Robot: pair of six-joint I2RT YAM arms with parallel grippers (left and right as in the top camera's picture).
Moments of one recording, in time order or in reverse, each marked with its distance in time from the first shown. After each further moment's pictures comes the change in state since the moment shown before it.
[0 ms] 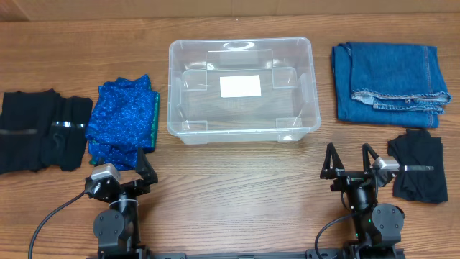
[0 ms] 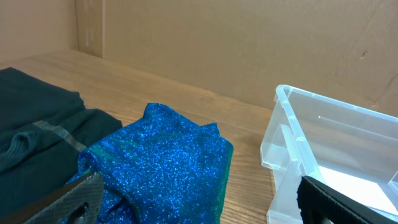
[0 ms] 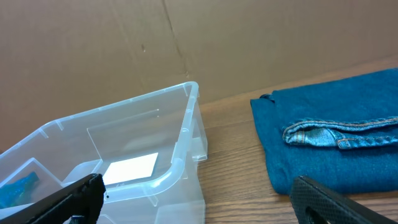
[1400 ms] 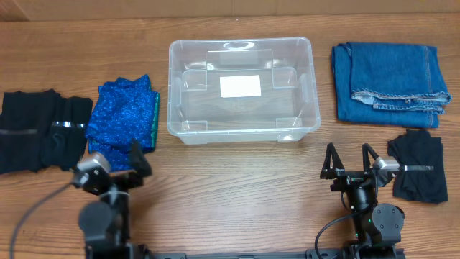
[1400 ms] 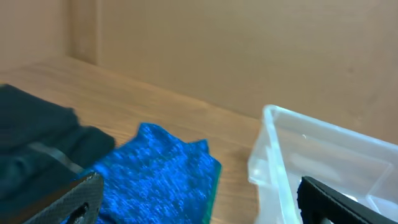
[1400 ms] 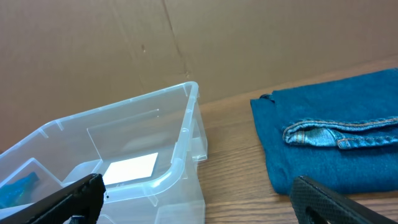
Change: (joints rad) left arm 0.071 0.269 0.253 -0.020 0.069 -0.023; right arm 0.000 0.000 0.000 0.000 0.000 0.000
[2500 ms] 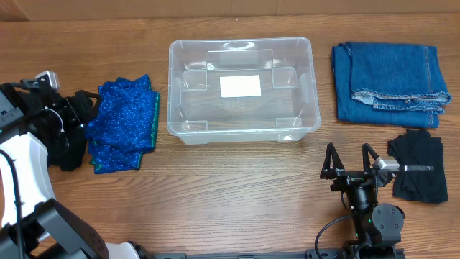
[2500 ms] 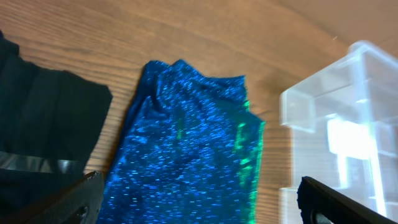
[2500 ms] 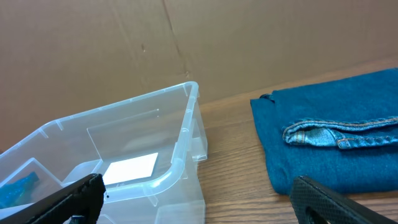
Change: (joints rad) left arm 0.447 1.317 0.927 -0.486 0.641 0.383; right arm 0.000 0.000 0.000 0.000 0.000 0.000
